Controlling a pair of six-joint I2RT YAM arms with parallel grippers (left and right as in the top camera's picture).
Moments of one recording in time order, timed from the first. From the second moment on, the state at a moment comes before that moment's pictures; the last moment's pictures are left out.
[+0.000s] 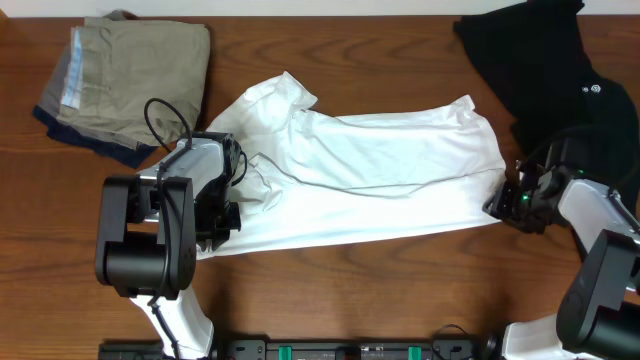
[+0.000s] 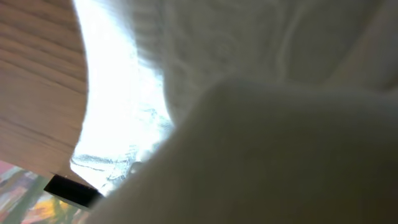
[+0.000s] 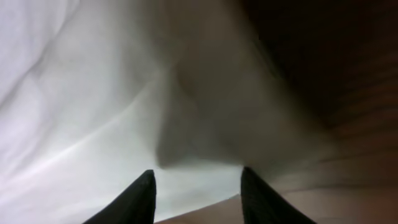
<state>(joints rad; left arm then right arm) -0.08 1.95 1.08 -1.17 -0.19 -0.32 -0.33 1.66 0.86 -0.67 -0.24 0.12</state>
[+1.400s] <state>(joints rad) -0.12 1.95 1.74 -0.80 0.08 -0.08 -0.07 1.68 1.56 -0.85 -0.23 -0.05</state>
